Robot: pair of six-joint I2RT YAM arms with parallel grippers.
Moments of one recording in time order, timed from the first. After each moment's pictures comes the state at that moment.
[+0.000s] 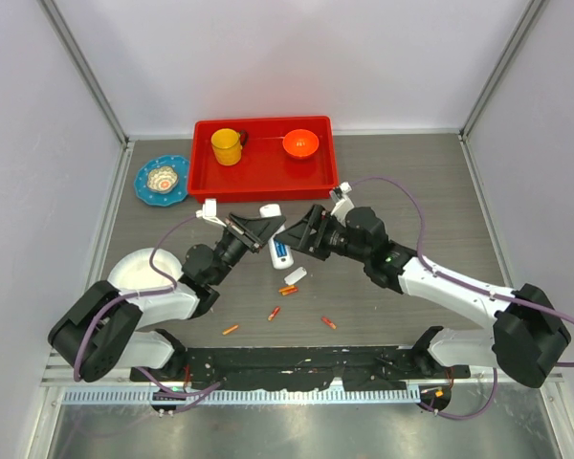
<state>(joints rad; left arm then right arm) -0.66 1.30 0.32 1.23 0.03 -1.25 0.76 1.23 0.70 0.27 -0.24 1.08</state>
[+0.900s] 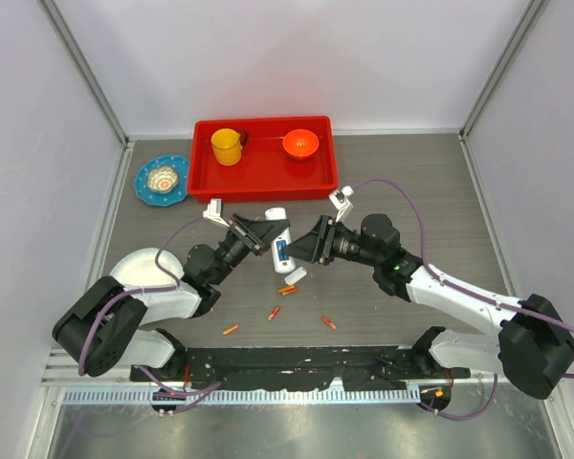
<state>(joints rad) -0.66 1.34 0.33 1.28 0.10 -1.35 0.72 1.16 0.61 0.43 -0.48 0.96</state>
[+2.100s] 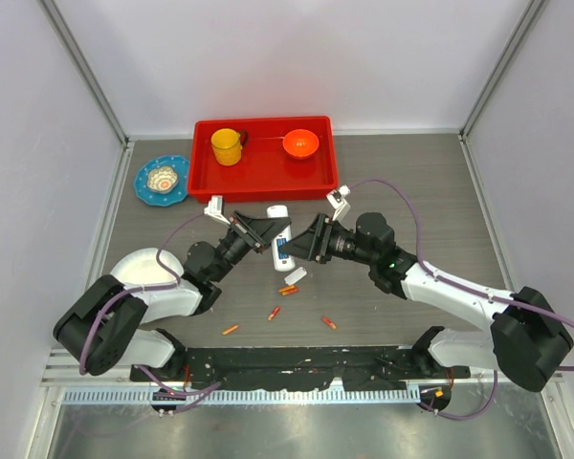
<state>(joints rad) -0.65 1.35 0.35 1.27 0.14 -1.36 0.72 1.21 0.62 0.46 -0.45 0.99</state>
